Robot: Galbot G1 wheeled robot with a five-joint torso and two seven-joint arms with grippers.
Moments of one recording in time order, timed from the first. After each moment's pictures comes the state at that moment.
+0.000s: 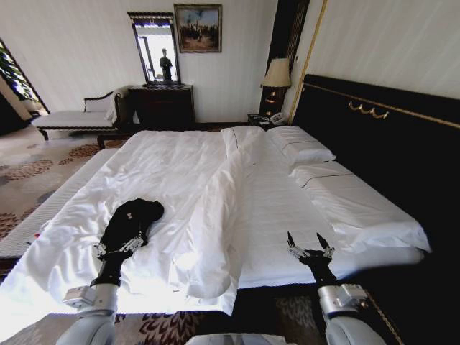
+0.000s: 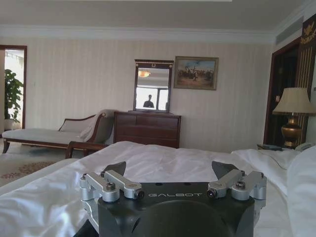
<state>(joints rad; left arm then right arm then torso) 1.83 -1.30 -0.79 -2.30 -0.44 -0.06 -0.13 -1.83 1.47 0.71 2.32 0.20 -0.06 -0.01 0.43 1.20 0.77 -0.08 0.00</state>
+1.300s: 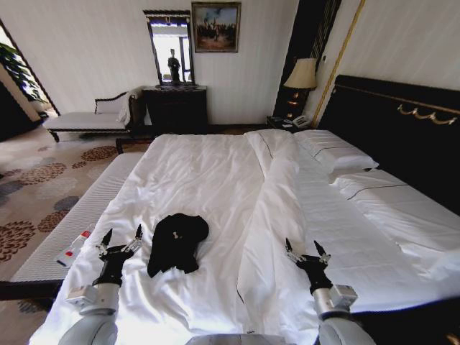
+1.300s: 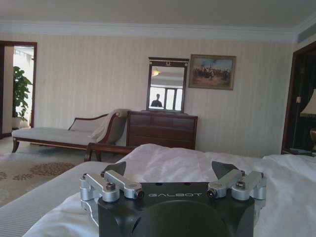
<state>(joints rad) 1.81 -1.30 -0.78 -2.28 -0.44 -0.06 -0.13 -1.85 1.50 0.69 2.30 0.20 -0.10 0.05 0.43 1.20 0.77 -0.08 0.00</state>
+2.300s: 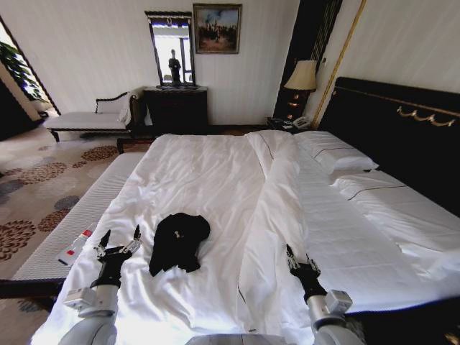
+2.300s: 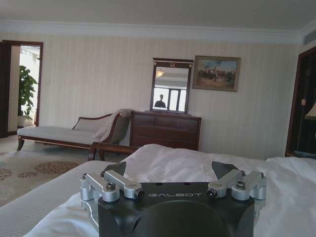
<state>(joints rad) 1.83 -1.33 -0.79 -2.28 -0.44 -0.07 -0.12 -1.88 1.53 0.64 2.29 0.25 -0.14 0.04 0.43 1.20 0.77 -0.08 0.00</state>
